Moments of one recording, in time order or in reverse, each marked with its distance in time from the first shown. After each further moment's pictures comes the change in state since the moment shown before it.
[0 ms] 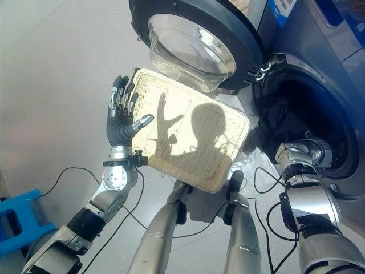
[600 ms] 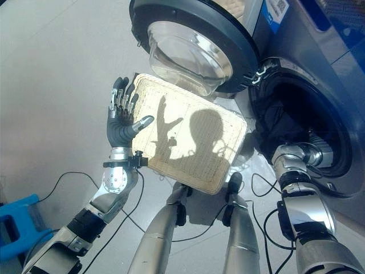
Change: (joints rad) left arm 0.030 -0.019 0.003 0.001 0.000 -0.017 0.002; right arm 0.145 0.097 -0.030 -0.221 -0.204 -0.218 -0.116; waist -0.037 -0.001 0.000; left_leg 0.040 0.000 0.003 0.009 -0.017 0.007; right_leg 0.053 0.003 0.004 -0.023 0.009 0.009
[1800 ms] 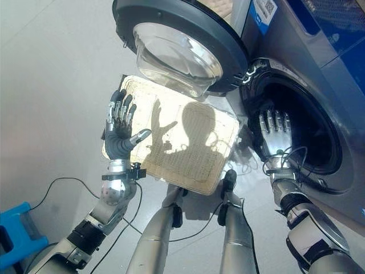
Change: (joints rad) left arm 0.082 0.000 0.003 0.011 0.042 -0.091 -0.021; right arm 0.099 -0.141 0.584 -0.005 -1.205 0.365 0.131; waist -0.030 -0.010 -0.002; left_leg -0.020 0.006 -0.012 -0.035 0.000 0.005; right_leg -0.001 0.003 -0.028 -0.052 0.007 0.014
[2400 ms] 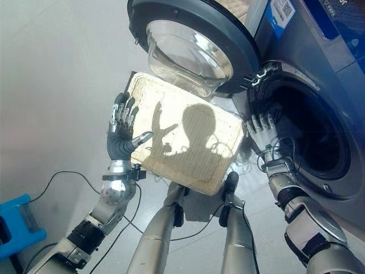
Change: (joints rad) left arm -0.006 0.002 -0.004 0.038 0.000 -0.003 -0.038; right arm -0.058 0.001 0.117 0.034 -0.237 0.047 0.359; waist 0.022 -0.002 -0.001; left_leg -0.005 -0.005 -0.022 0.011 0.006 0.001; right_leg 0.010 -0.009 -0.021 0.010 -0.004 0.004
